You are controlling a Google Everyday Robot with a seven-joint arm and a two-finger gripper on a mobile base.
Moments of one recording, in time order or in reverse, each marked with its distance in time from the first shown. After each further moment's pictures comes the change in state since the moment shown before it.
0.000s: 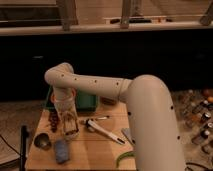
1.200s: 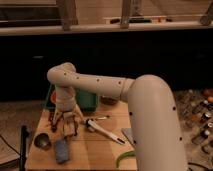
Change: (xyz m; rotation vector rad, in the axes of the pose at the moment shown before) arm -0.011 0.005 -0.004 0.015 -0.039 0.052
